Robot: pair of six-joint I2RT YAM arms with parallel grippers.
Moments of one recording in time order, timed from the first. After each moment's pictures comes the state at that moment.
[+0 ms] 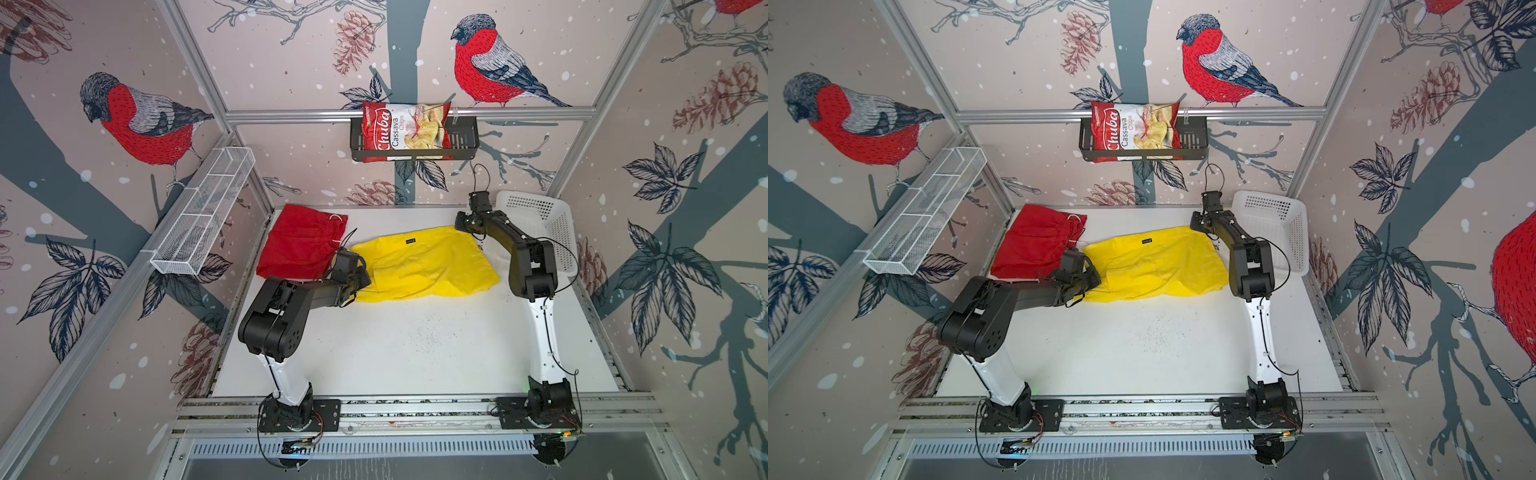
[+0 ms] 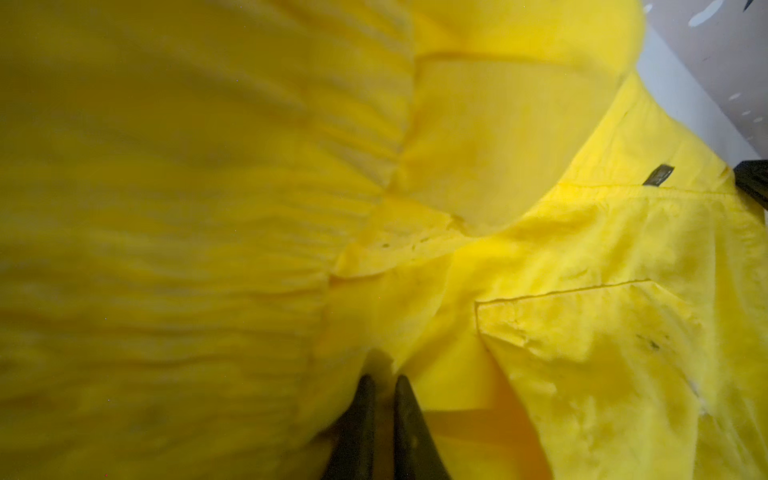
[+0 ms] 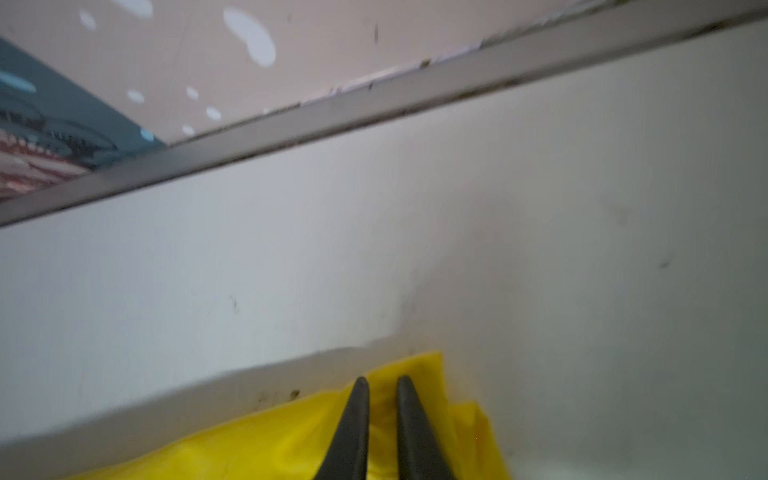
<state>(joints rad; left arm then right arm) -0.34 1.74 0.78 0.11 0.05 -0.68 0.23 2.50 2.05 -0.43 -0.09 0.32</state>
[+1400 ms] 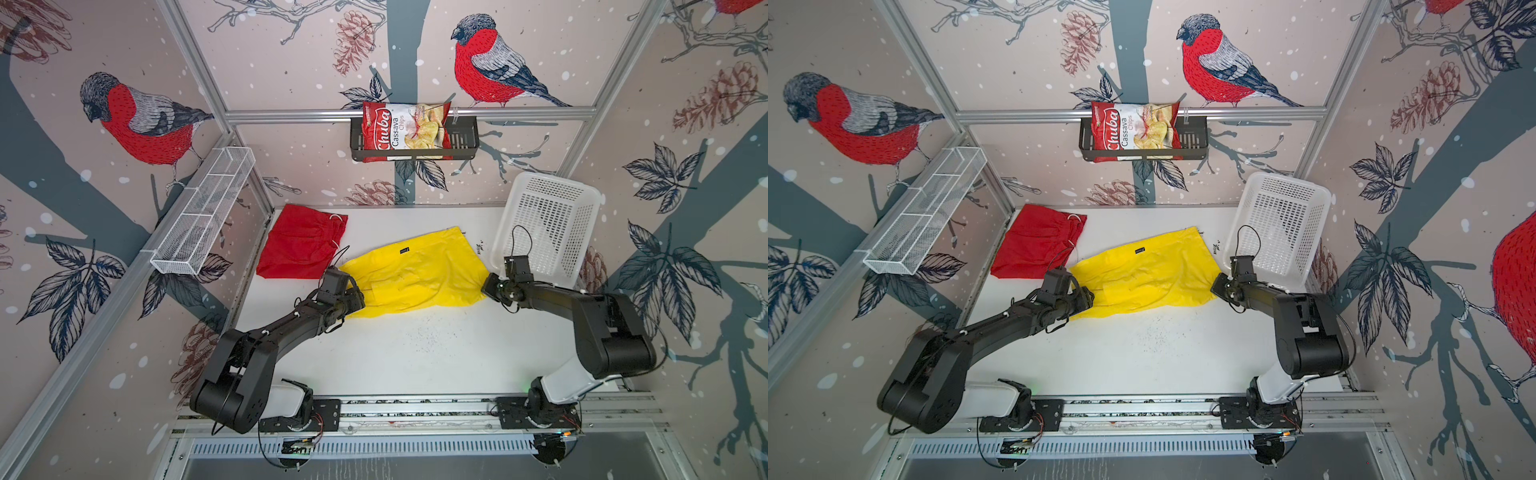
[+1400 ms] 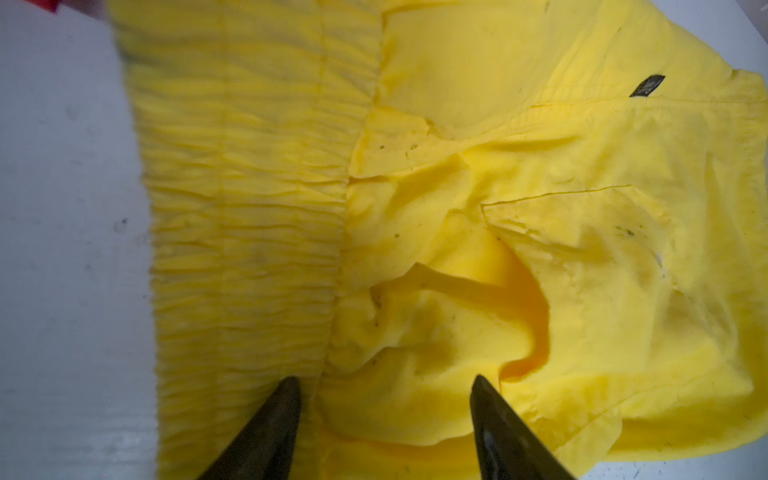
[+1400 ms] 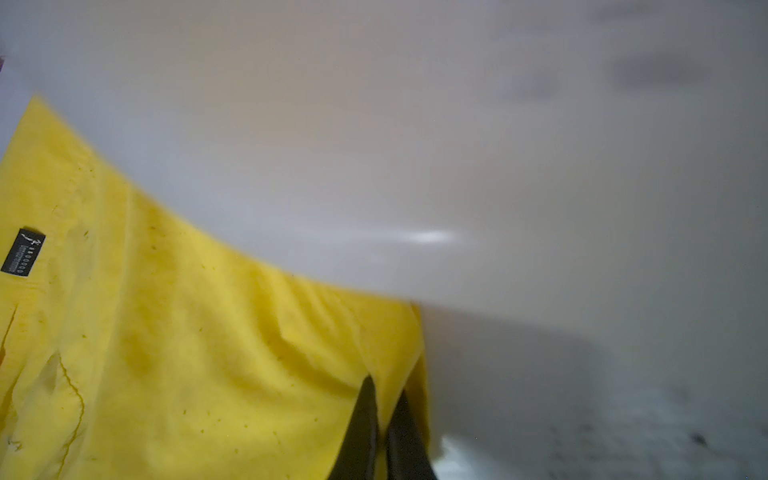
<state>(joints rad) -0.35 1.36 0.56 -0.11 0.04 -0.68 0.10 1.56 0.66 -0.08 -0.20 0.58</state>
